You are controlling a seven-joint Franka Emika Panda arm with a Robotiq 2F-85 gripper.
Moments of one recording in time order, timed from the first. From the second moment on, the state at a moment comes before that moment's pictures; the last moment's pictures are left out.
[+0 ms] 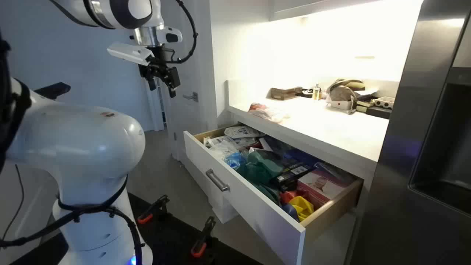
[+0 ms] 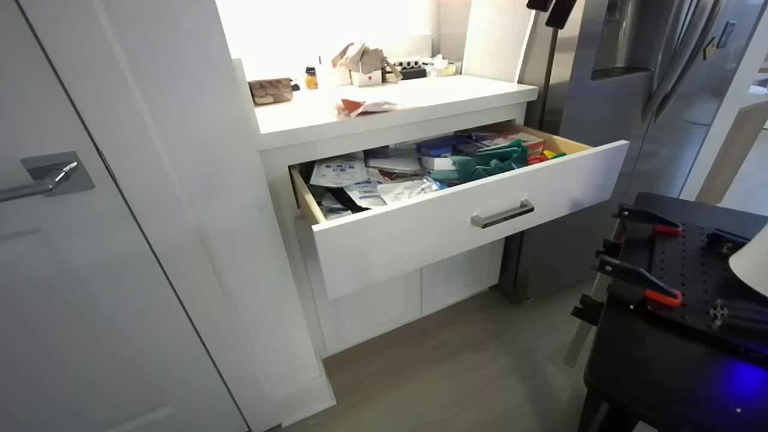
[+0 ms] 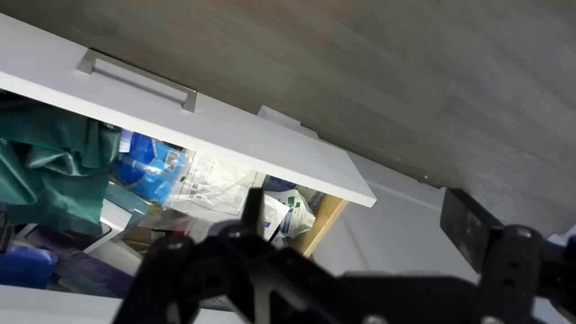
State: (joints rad) arm 0.21 -0.82 0.17 -2.73 0.28 2.21 0.18
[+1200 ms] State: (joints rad) arm -0.15 -0.60 0.08 -2.74 0.16 2.68 0.27
